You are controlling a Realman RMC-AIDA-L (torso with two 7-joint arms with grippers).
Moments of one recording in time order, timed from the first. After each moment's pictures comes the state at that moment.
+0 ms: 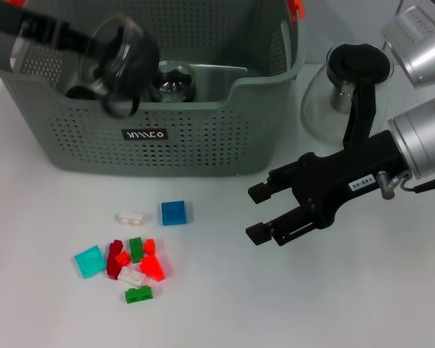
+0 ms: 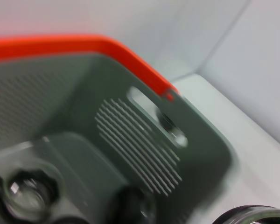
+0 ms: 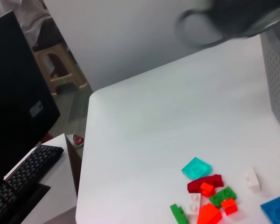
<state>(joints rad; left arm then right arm) -0.86 -1.82 -2.57 -0.95 -0.79 1.82 -2.26 0.83 2.06 -0.98 -0.75 -2.15 -1.71 1.77</state>
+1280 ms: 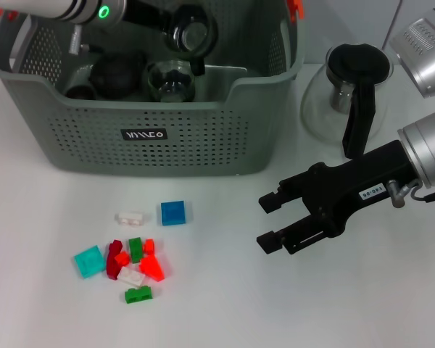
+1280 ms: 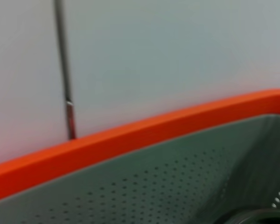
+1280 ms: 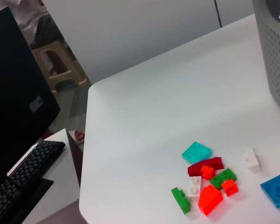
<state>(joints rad) -1.04 -2.03 -2.22 -0.60 -0.58 0.74 -2.41 0.81 2.05 -0.98 -0.74 -2.16 -1.72 1.77</state>
